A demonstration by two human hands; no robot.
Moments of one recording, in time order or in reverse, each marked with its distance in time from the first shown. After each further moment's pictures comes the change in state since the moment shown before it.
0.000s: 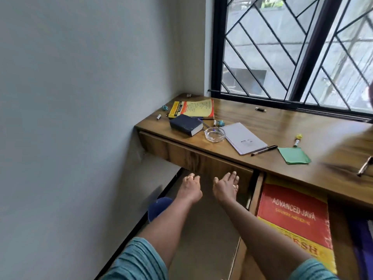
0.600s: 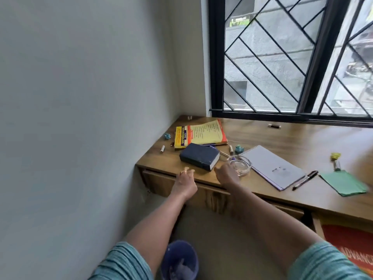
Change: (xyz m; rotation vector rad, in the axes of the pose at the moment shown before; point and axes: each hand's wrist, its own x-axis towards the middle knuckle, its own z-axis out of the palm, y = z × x) left_hand 0.185 -0.099 -0.119 -0.010 0.056 0.086; right_hand 0.167 -0.174 0.025 0.115 0.050 0.033
